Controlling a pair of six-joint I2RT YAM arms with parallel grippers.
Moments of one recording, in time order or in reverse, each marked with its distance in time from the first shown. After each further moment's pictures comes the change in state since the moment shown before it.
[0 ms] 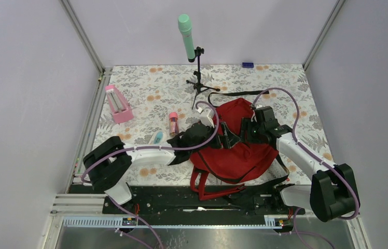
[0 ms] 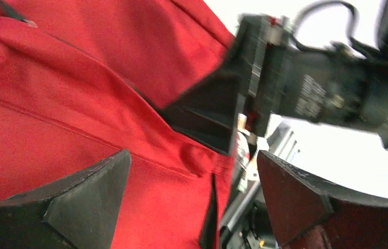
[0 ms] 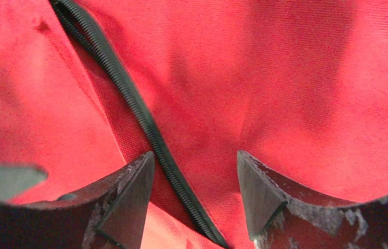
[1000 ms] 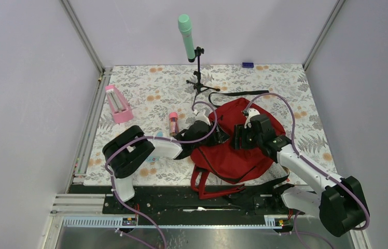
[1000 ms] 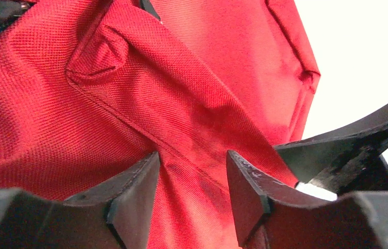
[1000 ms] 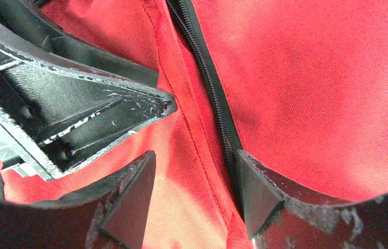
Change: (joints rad) left arm 0.127 0.240 0.019 0.055 0.021 -0.132; right arm 0.133 -0.129 -0.106 0.116 -0.042 -0.019
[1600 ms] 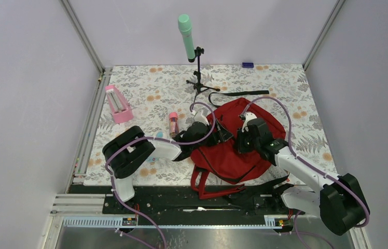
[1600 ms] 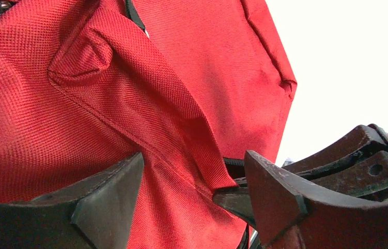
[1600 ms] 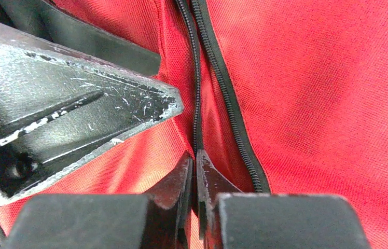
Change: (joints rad) left arm 0.000 -0.001 -0.034 0.108 -0.003 -0.071; right arm 0.042 -0.004 -0.060 0.056 0.009 0.002
